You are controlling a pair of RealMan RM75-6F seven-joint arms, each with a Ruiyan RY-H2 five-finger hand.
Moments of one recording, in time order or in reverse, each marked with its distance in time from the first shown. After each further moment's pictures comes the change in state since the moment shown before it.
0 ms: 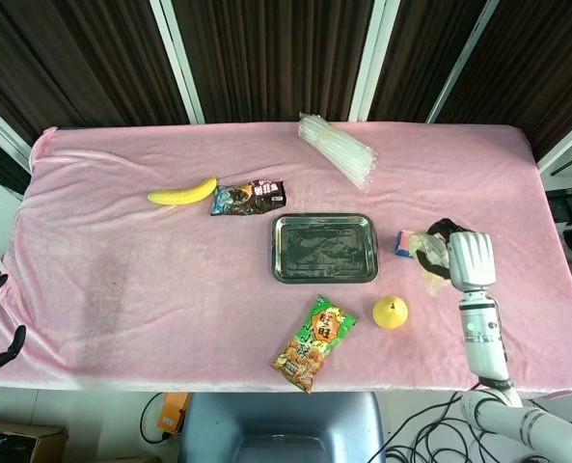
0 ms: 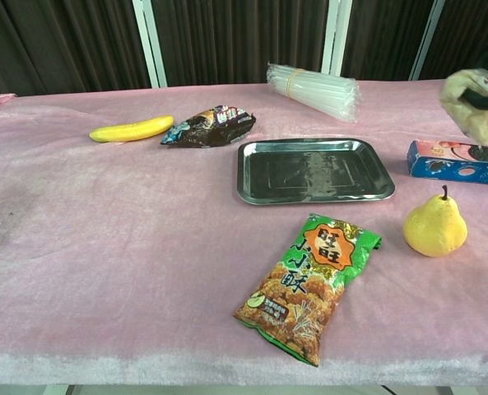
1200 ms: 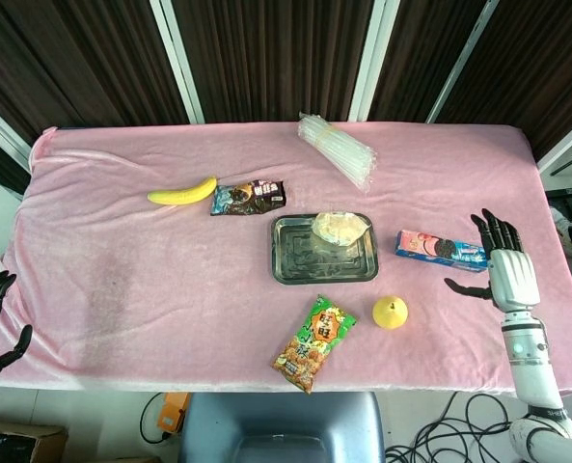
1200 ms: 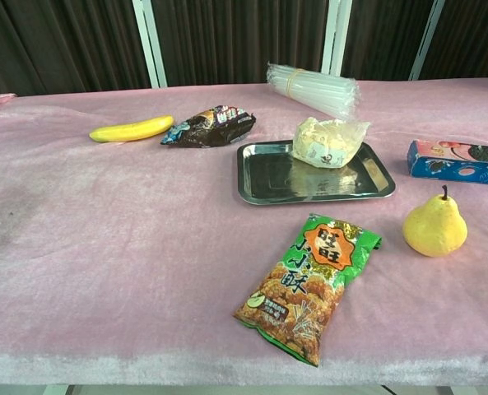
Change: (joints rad) left arm -0.009 -0.011 0.002 0.000 0.006 -0.007 0.032; right arm -0.141 0.266 -0.099 -0.249 0.065 -0.043 0.058
